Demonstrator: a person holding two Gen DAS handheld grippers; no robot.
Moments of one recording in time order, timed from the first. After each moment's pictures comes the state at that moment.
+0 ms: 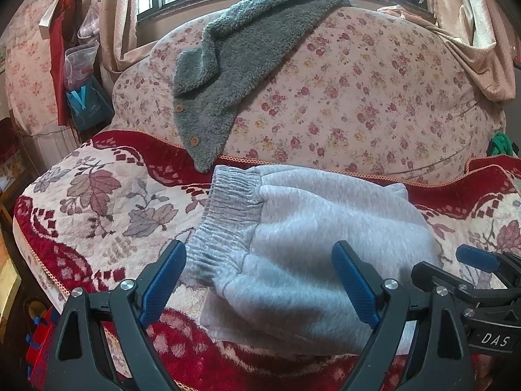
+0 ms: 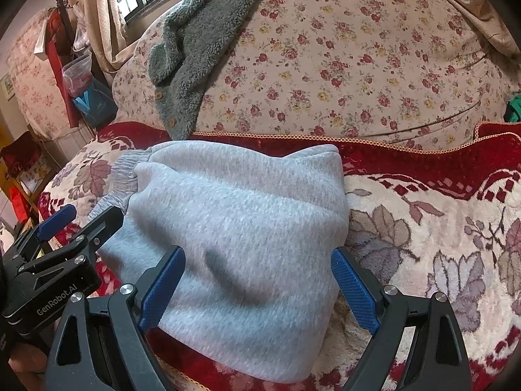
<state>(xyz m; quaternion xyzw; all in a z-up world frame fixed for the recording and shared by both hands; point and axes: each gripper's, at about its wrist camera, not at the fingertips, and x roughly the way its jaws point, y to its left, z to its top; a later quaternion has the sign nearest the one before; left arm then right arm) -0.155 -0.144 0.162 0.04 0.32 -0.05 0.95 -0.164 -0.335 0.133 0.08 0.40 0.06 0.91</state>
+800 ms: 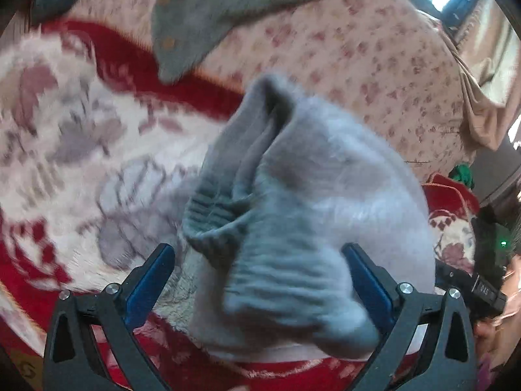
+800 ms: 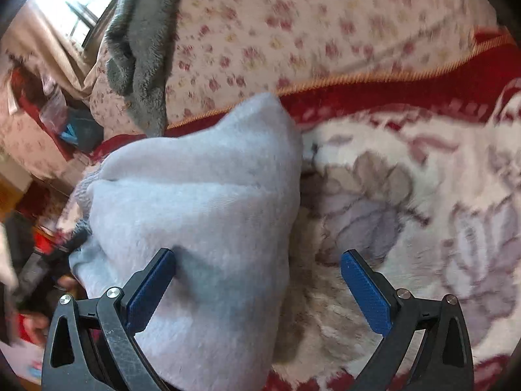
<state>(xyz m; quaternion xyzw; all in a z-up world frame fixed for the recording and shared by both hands) -0.065 -0.061 0.082 -0.15 0.47 -0.18 0.85 -0.121 -0.417 0.064 0.25 0.47 0.11 0.84</state>
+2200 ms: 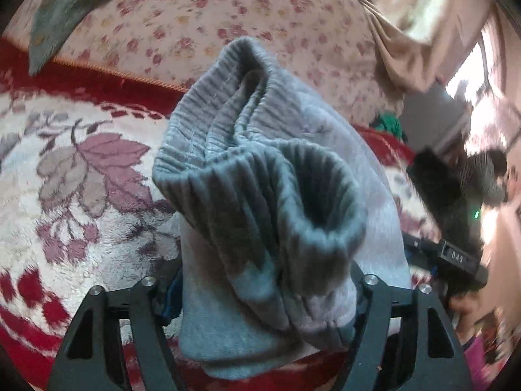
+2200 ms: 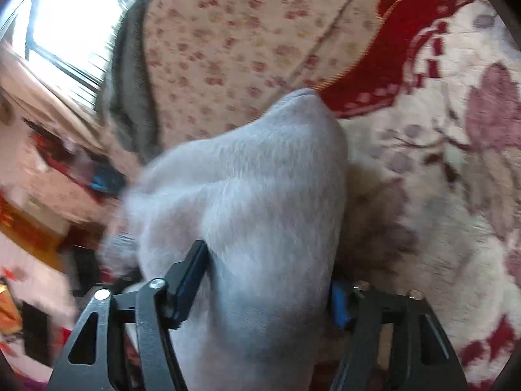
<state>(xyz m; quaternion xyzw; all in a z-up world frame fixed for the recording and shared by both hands) -0.147 -0.272 0.081 -0.11 0.43 -0.34 0.83 -0.224 -0.583 0.071 0.28 0.42 0.06 0.86</state>
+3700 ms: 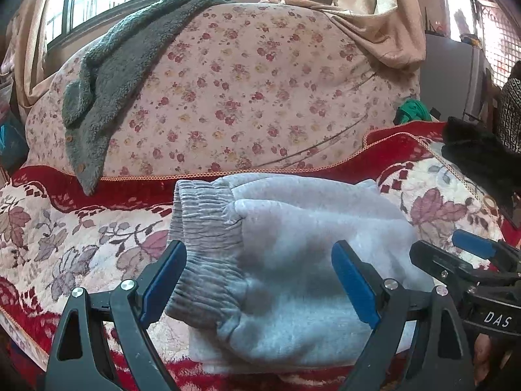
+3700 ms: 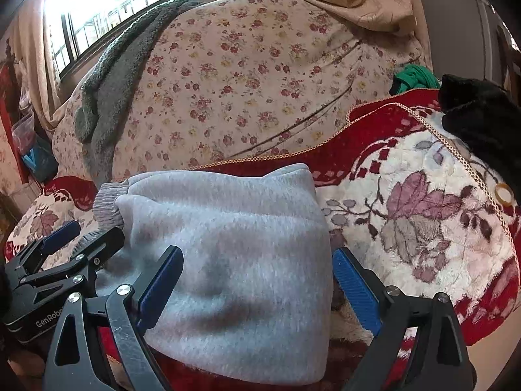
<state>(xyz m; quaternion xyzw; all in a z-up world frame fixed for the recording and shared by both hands) -0.206 -0.321 0.161 0.07 0.30 -0.22 0.92 -0.267 -0.498 0.148 0.12 0.34 -0.09 0.93</state>
